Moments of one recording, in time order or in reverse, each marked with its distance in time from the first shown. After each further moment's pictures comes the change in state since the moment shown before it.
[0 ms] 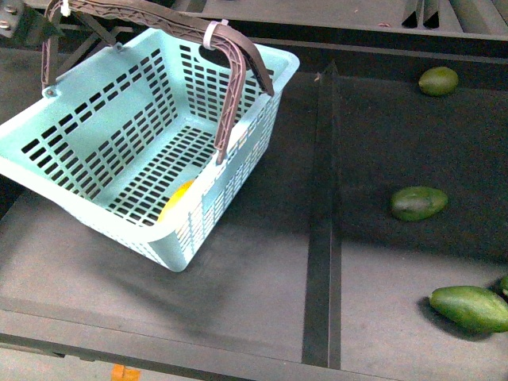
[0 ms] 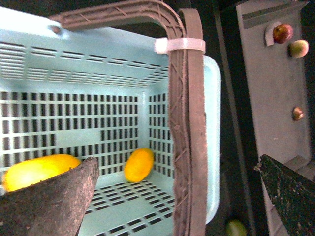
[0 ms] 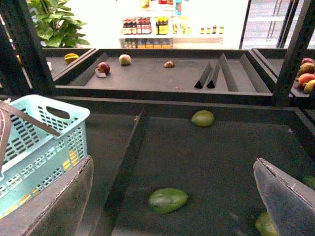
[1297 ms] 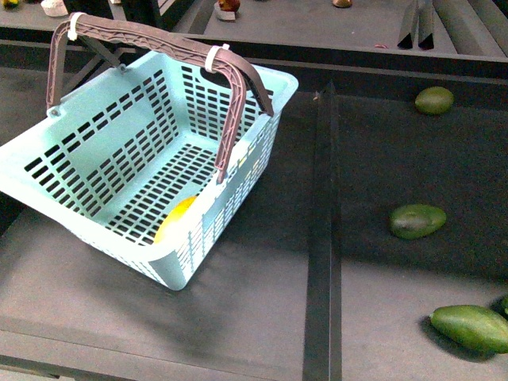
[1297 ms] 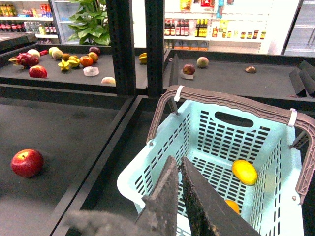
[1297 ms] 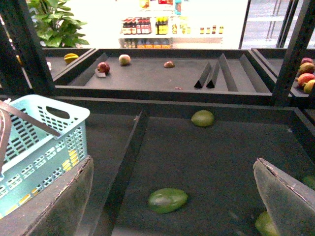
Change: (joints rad) left arm 0.243 -1.205 -1.374 0.950 0.303 1.316; right arm 0.000 0.000 0.000 0.000 0.001 0.000
